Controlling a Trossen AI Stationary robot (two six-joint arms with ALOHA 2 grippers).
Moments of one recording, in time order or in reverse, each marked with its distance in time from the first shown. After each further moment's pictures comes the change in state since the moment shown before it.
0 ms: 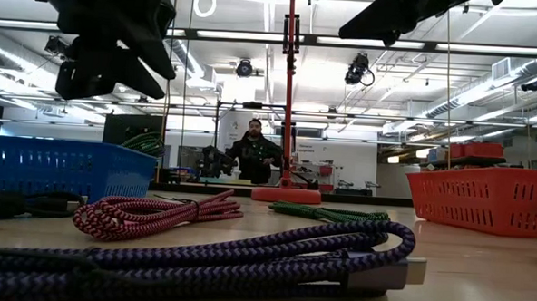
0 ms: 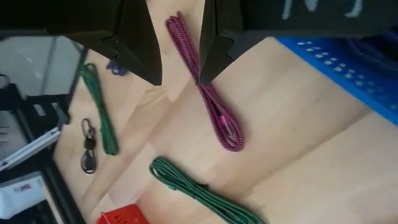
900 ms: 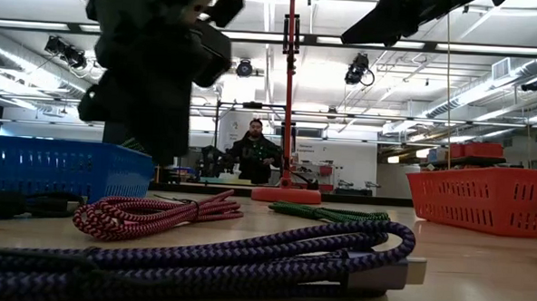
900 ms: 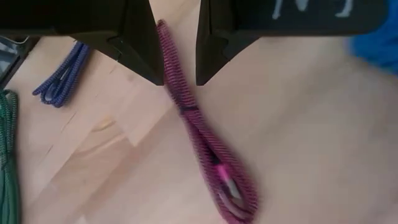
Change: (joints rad) left arm 0.072 0.416 0.368 -0.288 0.268 0.038; right arm 0.000 0.000 0.000 -0.037 0.000 -0.042
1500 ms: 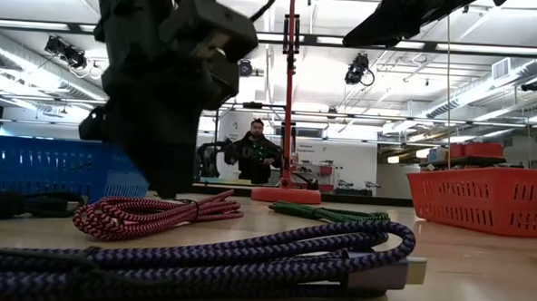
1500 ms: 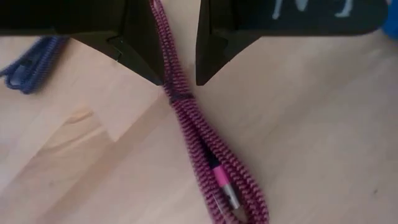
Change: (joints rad) left arm 0.006 0.101 0.038 0.004 0.005 -0.027; right arm 0.000 0.000 0.000 -0.020 0.000 -0.002
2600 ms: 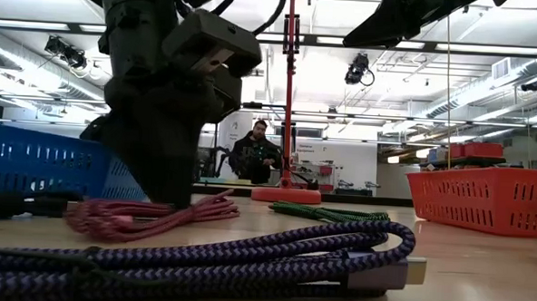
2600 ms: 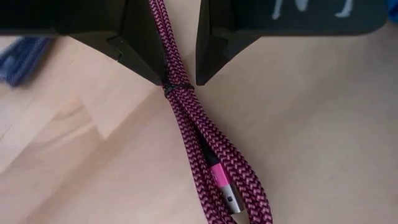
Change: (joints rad) left arm 0.011 0.026 0.000 0.013 0.053 0.001; right arm 0.000 0.000 0.000 -0.004 -0.002 0.002
